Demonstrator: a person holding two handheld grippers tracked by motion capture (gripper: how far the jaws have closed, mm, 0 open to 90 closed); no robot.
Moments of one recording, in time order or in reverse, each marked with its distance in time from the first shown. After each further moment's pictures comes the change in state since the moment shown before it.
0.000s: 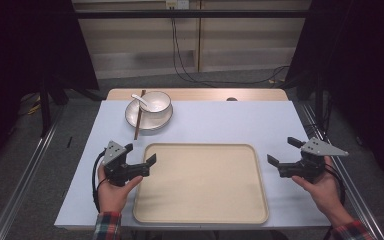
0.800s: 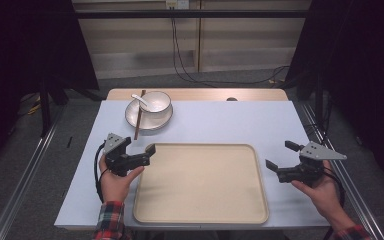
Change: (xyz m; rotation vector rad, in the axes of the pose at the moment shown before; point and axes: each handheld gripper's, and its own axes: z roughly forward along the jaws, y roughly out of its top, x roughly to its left) left arm 0.015 0.010 0.022 -0.006 0.036 -0.062; right arm 0.007 -0.005 -0.004 0.005 0.037 -0.019
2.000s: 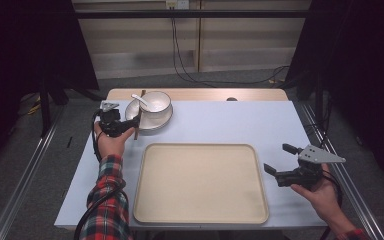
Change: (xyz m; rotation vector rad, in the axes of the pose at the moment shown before) left arm 0.076 0.052 0.068 0.149 0.249 -0.028; right arm 0.010 -0.001 -0.003 0.007 0.026 0.002
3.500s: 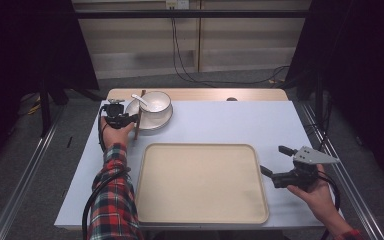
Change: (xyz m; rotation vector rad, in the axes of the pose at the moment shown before) left arm 0.013 0.003 0.044 0.125 0.011 -0.033; right arm 0.006 -0.003 0.008 0.020 0.015 -0.002
